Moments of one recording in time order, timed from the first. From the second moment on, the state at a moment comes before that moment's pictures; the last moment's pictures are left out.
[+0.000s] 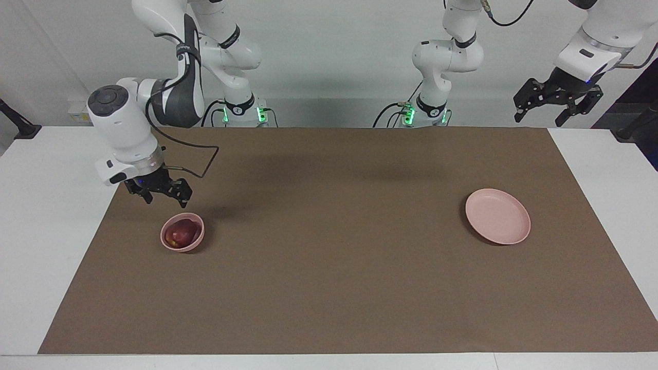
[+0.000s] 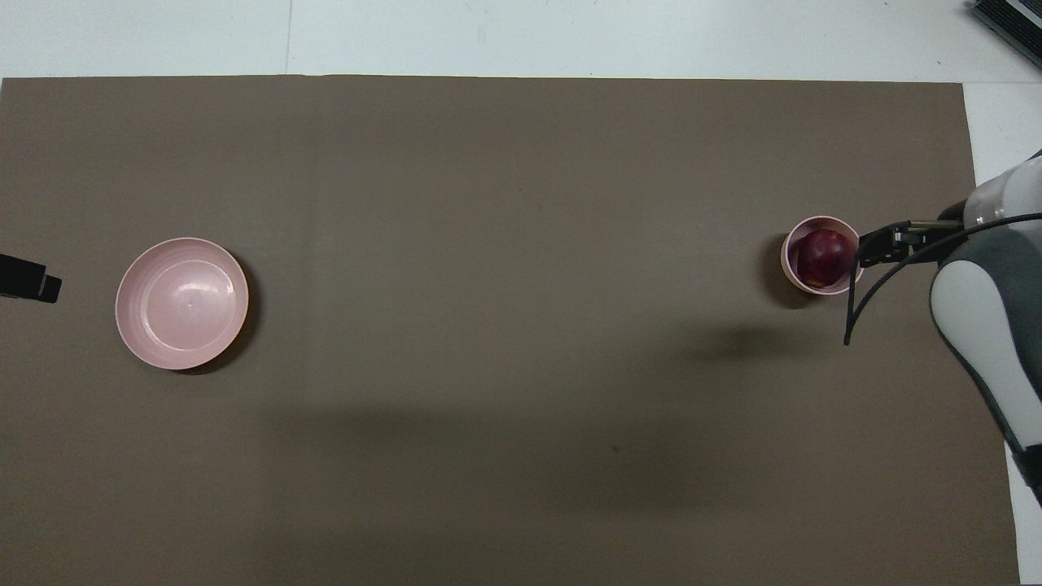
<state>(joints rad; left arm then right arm) -0.14 -0.01 0.13 -1.43 -0.02 1.40 0.18 -0.13 0.00 0.07 -1.78 -0.08 1.73 0.05</state>
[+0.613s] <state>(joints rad) -0.14 -0.01 0.13 -1.43 -0.02 1.40 0.18 -0.12 -0.05 0.10 -1.57 -0.05 1.42 0.05</state>
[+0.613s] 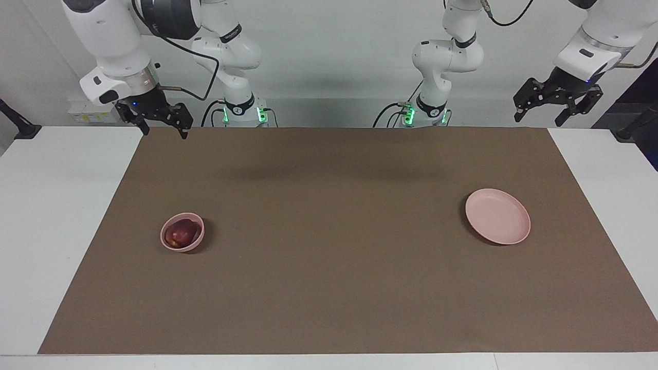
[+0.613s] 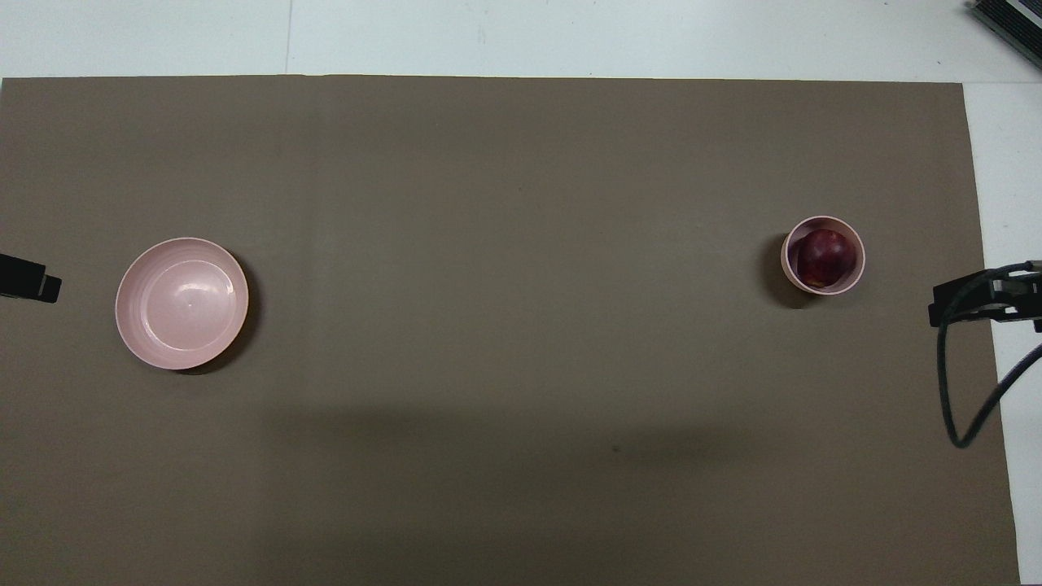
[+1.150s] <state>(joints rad) -0.14 -0.01 0.13 -1.43 -0.02 1.40 0.18 -0.12 -0.04 0.10 -1.57 -0.02 1.42 0.05</state>
